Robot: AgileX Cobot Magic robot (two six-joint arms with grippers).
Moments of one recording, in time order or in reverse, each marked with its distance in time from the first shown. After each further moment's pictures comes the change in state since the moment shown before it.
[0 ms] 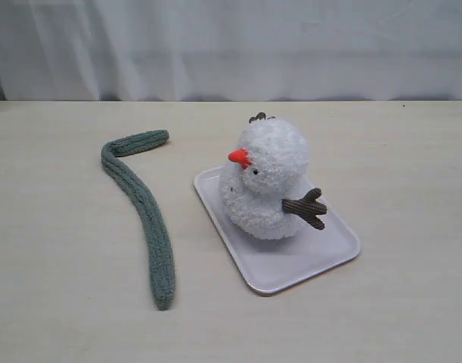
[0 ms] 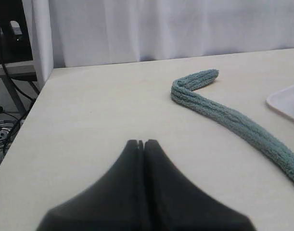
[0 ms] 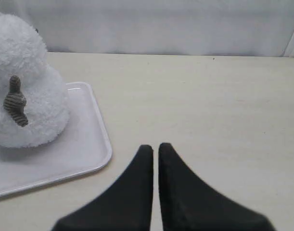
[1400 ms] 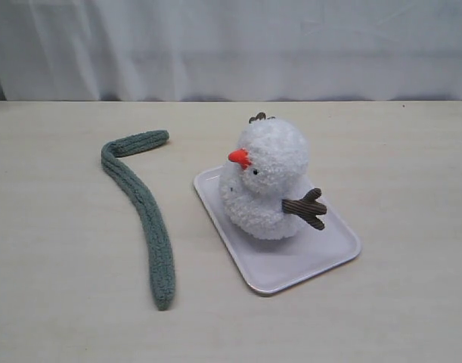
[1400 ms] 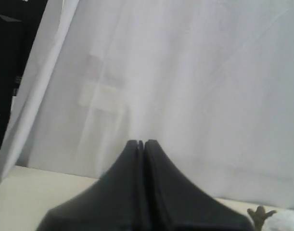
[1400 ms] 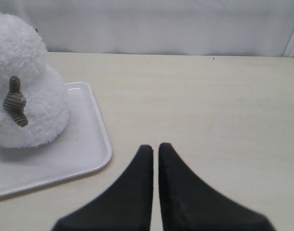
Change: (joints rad) left arm 0.000 0.010 -0.283 -0.089 -0.113 -0.233; right arm 0.000 0.000 0.000 0.000 0.000 0.000
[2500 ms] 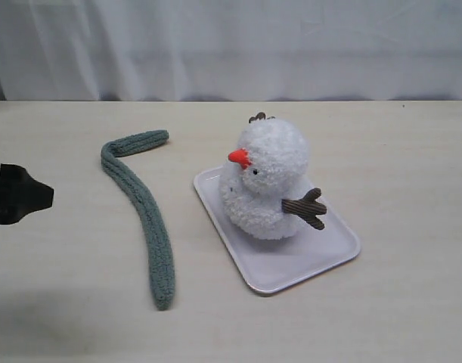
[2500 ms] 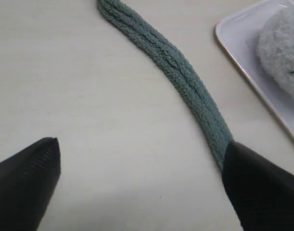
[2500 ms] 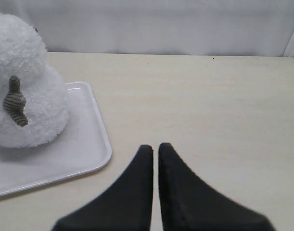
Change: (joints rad) left arm 0.000 1.134 -0.322 -0.461 0.284 0.627; right arm 0.000 0.000 0.000 0.000 0.001 0.000
